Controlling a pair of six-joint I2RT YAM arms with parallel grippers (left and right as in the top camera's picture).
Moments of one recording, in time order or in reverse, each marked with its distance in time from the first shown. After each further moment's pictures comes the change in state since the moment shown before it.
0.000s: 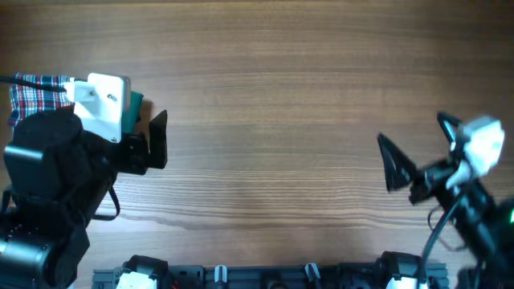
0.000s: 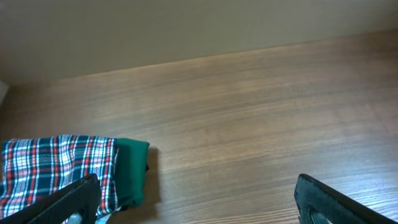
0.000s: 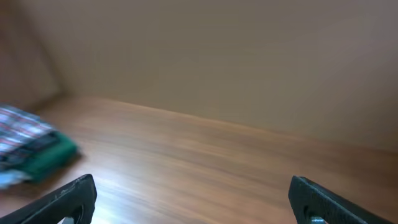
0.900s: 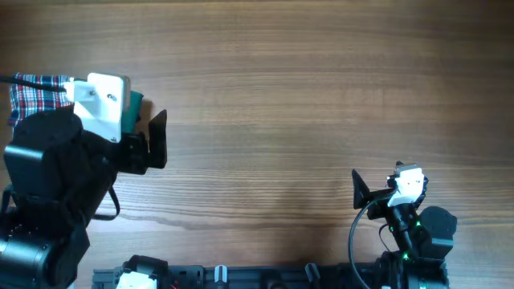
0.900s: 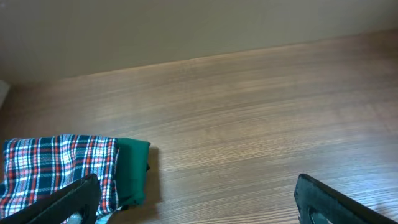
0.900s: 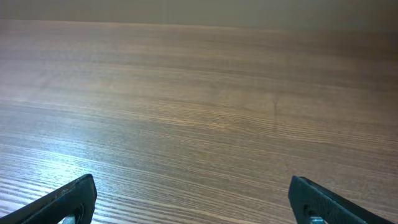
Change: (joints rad) left arm 0.000 0.001 0.000 0.000 -0.003 0.000; right arm 0.001 -0.521 -0.919 0.238 0.138 0.023
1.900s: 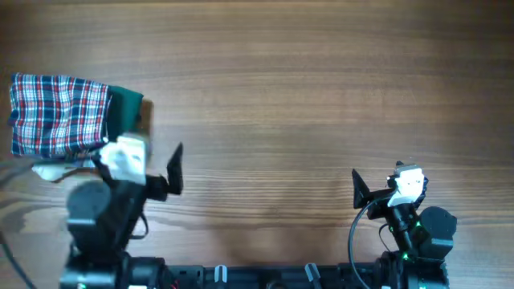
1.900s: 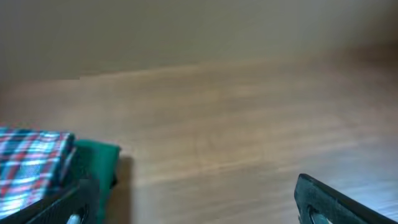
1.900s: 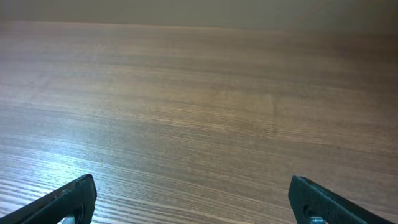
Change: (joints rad) left arm 0.179 -0.512 -0.920 0.624 0.238 0.042; right arm 0.000 -0.005 -0.003 0.004 0.000 0.000
